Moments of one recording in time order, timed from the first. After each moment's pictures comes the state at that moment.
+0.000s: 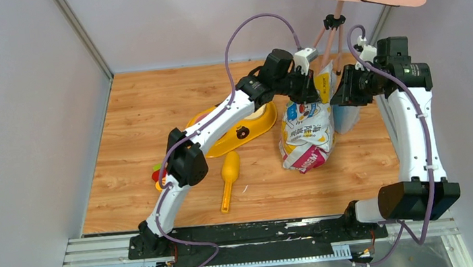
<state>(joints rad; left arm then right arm) -0.87 2.30 2.33 -0.44 0.49 -0.37 -0.13 1.37 1.63 -1.21 -0.44 0.08</state>
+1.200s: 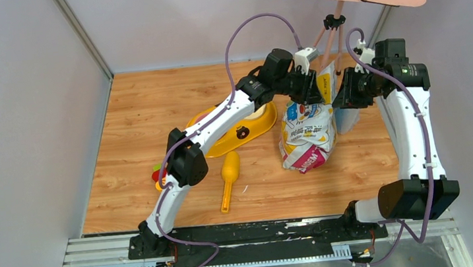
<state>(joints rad) -0.87 2.30 2.33 -0.43 0.51 -0.37 -0.13 1.37 1.60 -1.21 -0.39 0.08</state>
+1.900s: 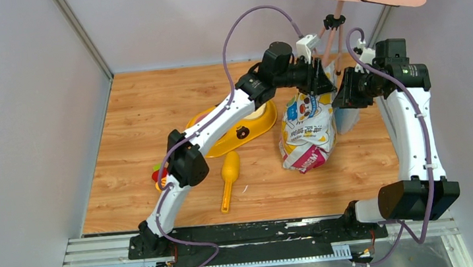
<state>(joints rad) -0.88 2.30 2.38 -0.26 0.56 -0.52 -0.13 1.37 1.61 -1.21 -0.40 0.08</state>
